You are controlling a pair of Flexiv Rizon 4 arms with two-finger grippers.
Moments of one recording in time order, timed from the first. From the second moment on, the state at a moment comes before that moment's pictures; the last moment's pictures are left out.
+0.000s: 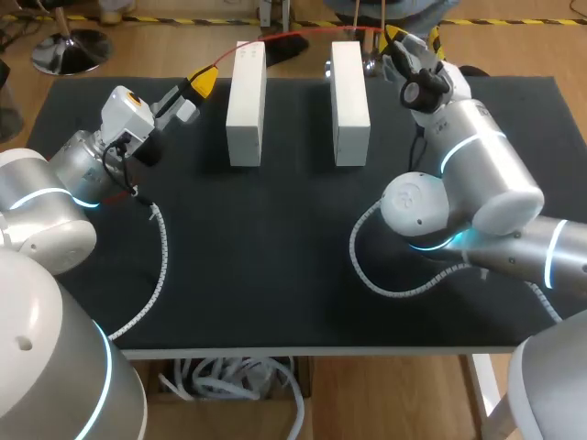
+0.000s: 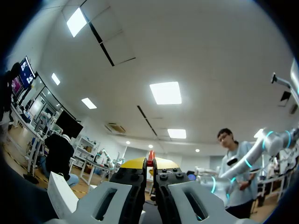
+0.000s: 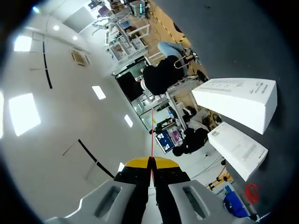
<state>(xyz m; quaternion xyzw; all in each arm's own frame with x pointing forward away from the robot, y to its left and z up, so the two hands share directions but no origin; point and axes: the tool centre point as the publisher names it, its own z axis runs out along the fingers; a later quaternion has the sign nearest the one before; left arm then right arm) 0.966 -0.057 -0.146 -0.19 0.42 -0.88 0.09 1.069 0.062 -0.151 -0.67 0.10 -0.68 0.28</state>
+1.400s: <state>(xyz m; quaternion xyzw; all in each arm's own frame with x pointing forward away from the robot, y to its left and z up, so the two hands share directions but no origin) 0.966 -0.057 -0.146 -0.19 0.42 -0.88 0.09 1.063 0.068 -0.142 -0.60 -0.16 -0.78 -0.01</state>
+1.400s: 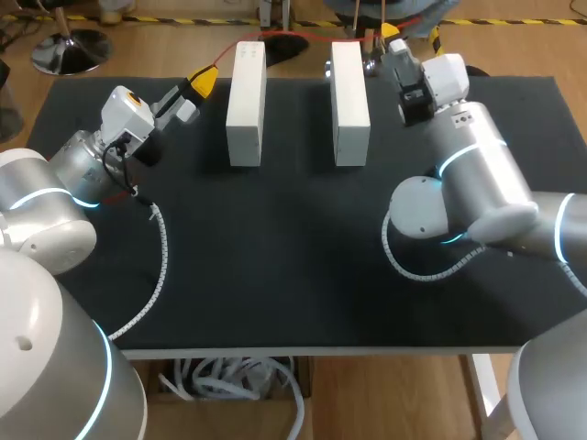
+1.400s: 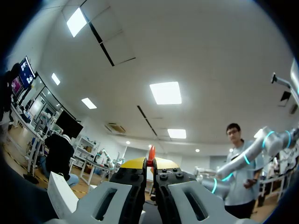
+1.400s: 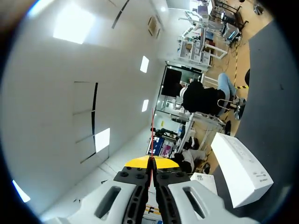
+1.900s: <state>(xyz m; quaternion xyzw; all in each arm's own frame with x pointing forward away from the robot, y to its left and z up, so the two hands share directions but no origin) 0.963 -0.060 -0.146 -0.18 0.43 -0.88 0.09 1.062 0.067 -0.142 -0.60 -0.16 -0.78 -0.01</state>
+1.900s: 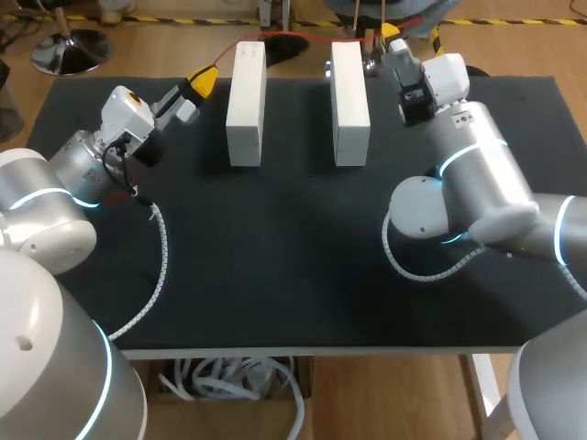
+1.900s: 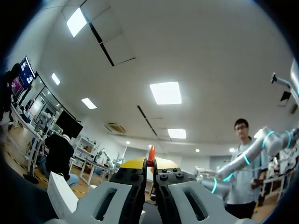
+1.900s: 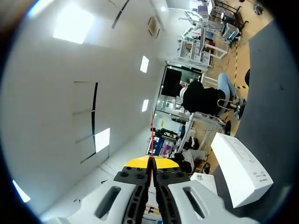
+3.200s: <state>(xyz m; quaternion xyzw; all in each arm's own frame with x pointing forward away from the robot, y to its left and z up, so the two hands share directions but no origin) 0.958 -0.053 -0.100 -0.06 0.80 -0.59 0.08 1.062 0.067 -0.141 -0.60 -0.16 -0.78 -0.01</state>
